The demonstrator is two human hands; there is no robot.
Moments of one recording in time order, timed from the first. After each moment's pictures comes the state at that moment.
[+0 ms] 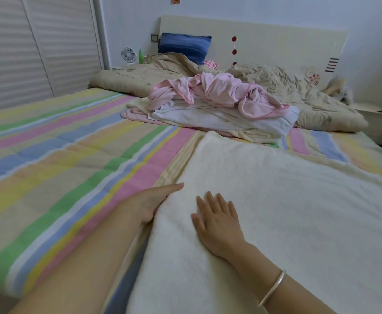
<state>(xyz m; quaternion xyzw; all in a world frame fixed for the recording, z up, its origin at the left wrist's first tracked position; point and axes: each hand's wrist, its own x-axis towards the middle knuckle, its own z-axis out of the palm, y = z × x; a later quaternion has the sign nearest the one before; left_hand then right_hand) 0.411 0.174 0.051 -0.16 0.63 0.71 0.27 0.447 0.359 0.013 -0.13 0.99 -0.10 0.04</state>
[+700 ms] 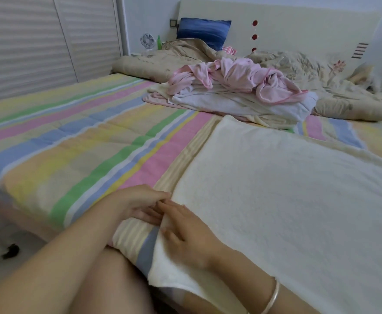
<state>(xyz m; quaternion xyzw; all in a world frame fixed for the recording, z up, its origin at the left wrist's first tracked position) 0.519 0.123 0.060 -0.19 0.77 0.56 0.26 0.558 0.290 0.025 -0.36 0.88 -0.30 0.06</state>
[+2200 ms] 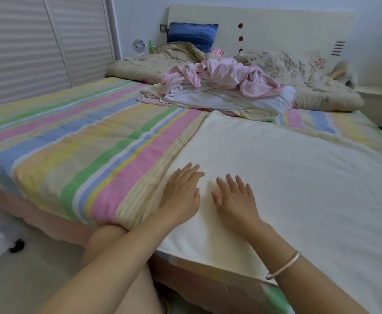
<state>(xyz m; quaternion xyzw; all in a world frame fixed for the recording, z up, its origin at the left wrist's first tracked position) 0.566 0.223 0.031 0.15 0.96 0.20 -0.15 0.565 0.389 0.021 -0.09 0.99 -0.11 0.00</state>
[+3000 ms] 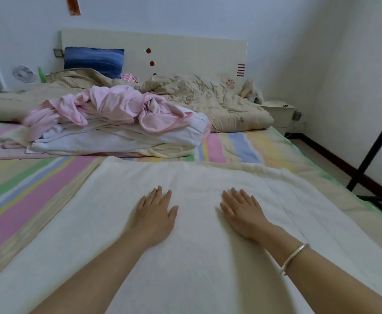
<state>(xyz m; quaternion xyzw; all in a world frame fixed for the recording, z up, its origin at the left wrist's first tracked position) 0.281 0.431 0.010 0.18 0.98 0.12 0.01 0.326 0.679 0.009 0.06 0.99 -0.11 0.03</state>
